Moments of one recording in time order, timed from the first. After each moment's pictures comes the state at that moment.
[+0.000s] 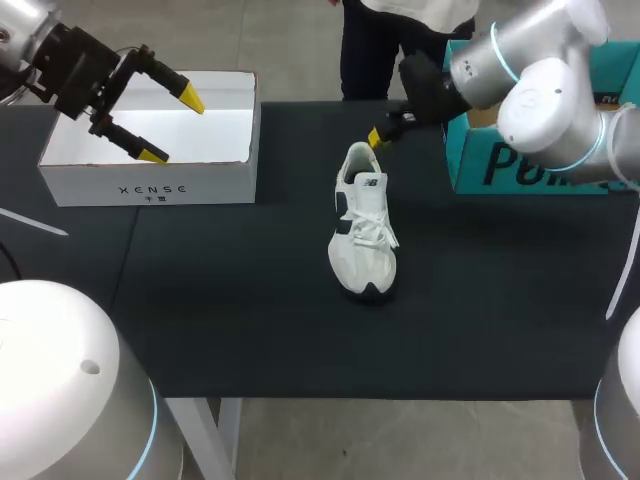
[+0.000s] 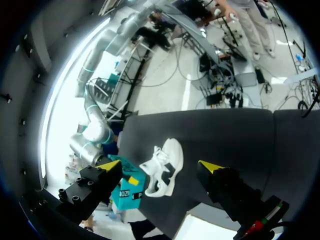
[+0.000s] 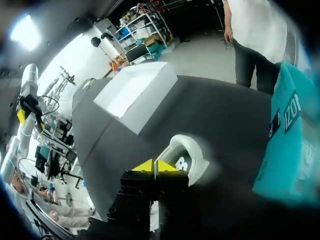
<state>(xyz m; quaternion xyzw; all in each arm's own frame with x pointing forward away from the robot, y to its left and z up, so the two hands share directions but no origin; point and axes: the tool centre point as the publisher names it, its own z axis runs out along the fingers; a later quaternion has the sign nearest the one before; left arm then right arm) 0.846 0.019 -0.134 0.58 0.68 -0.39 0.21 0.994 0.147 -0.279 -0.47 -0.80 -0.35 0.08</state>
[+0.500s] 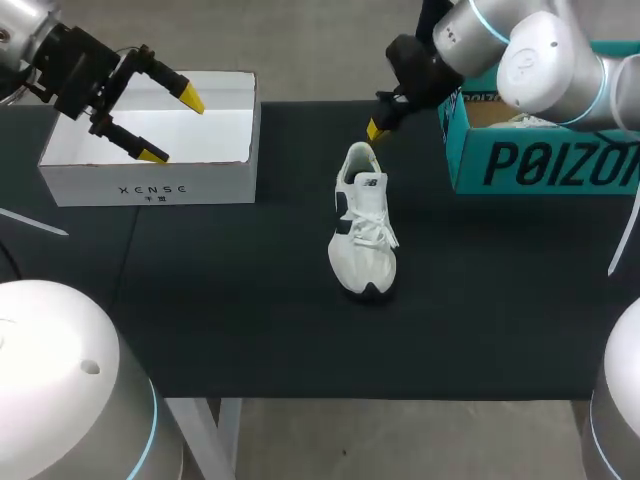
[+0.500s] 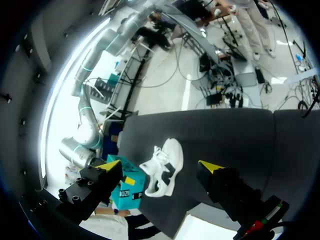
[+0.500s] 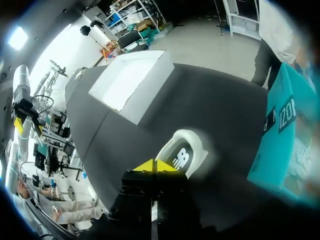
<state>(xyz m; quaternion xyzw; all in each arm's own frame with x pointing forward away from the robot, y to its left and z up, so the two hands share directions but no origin) 0.846 0.019 -0.134 0.58 0.68 -0.39 0.21 0.989 0.149 -0.261 -0.49 -0.82 -0.28 0.10</state>
